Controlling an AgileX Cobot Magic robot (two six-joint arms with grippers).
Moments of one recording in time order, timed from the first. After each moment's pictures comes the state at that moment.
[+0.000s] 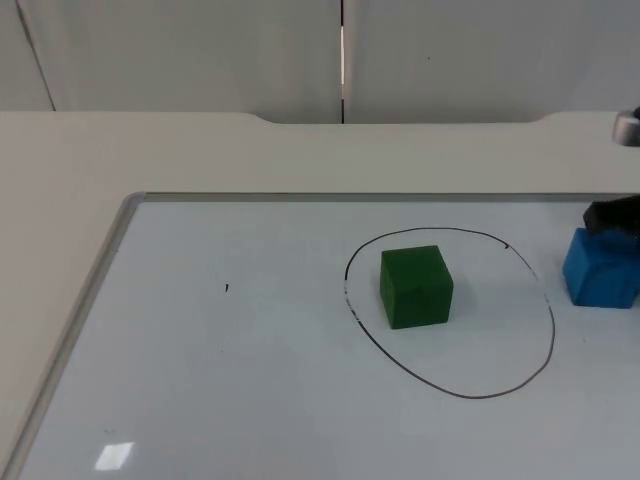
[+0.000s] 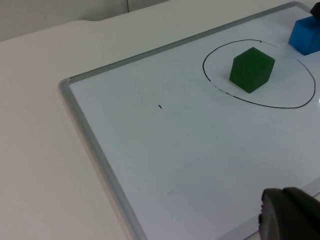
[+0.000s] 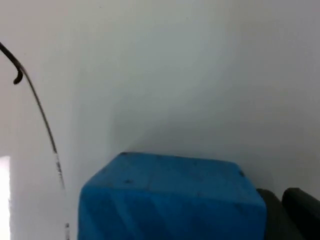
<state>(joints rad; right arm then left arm) 0.10 2.01 -1.12 0.07 0.47 0.09 -0.54 0.00 -0.50 0.00 1.08 -0.03</state>
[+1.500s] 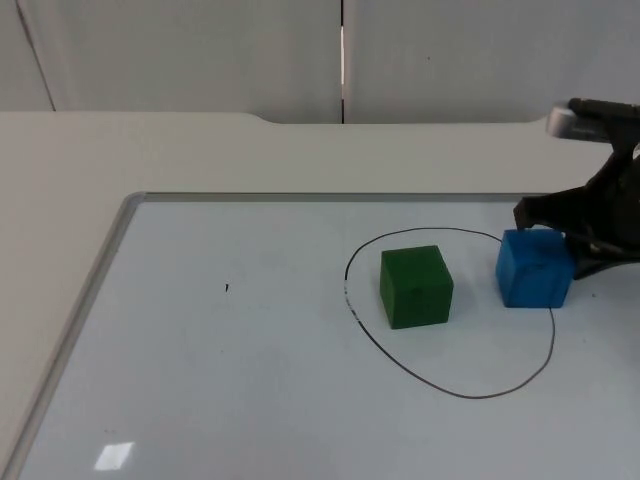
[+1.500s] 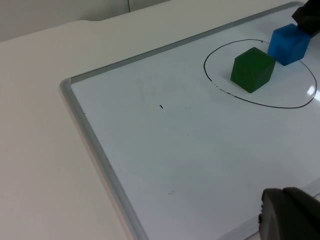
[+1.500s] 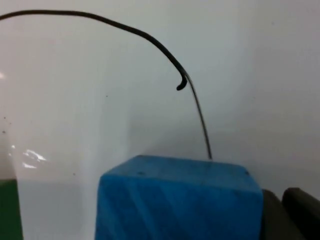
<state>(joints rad) 0.24 2.01 -1.12 0.16 0.39 0.09 -0.54 0.00 -0.50 0.00 1.08 -0.03</state>
